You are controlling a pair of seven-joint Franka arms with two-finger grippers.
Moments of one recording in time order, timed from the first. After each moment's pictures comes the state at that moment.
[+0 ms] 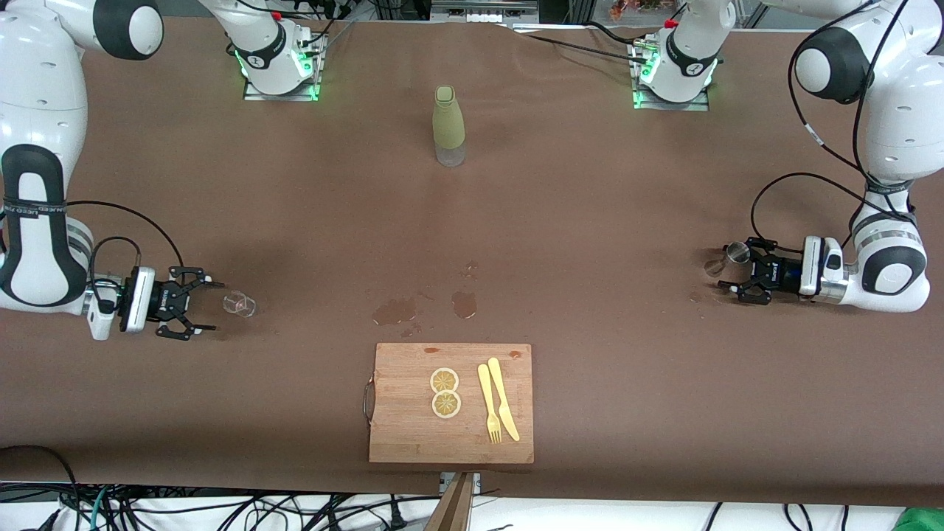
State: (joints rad) left arm 0.34 1.02 0.17 -1.43 -0.92 1.32 2.64; right arm -0.15 0.87 -0.21 -1.50 1.01 1.76 -2.21
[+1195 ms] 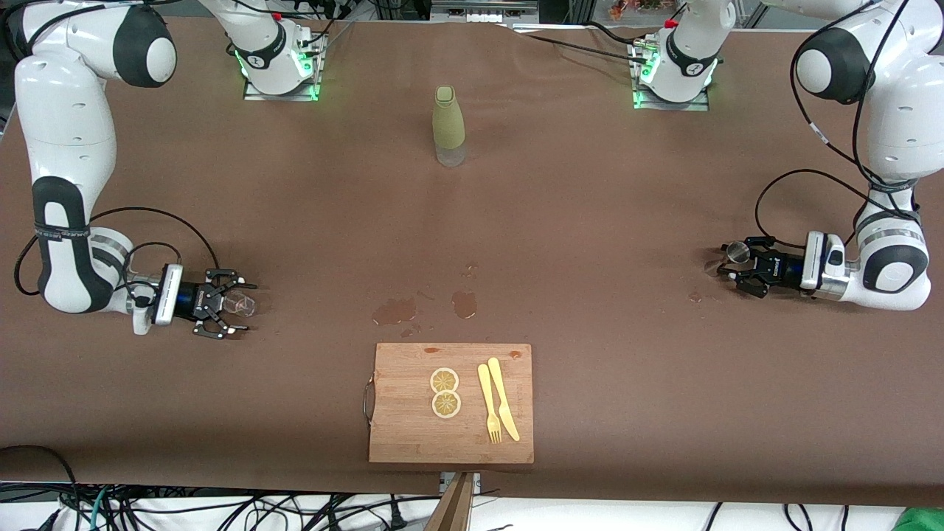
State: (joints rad) left arm 0.34 1.02 0.18 -1.43 -0.90 1.29 2.68; right arm -0.14 1.00 -0.20 -1.49 1.27 1.63 -2.43
